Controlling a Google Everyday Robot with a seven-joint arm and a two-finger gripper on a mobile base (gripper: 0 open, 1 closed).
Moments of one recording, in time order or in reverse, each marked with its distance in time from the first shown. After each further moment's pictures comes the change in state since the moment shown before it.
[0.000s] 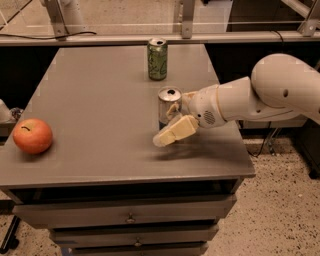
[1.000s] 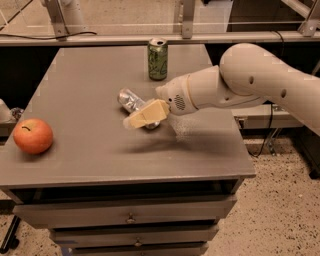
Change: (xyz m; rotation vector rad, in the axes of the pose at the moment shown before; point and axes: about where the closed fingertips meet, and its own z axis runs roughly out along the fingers) arm -0.055 0.003 0.049 -0.043 -0.062 0.119
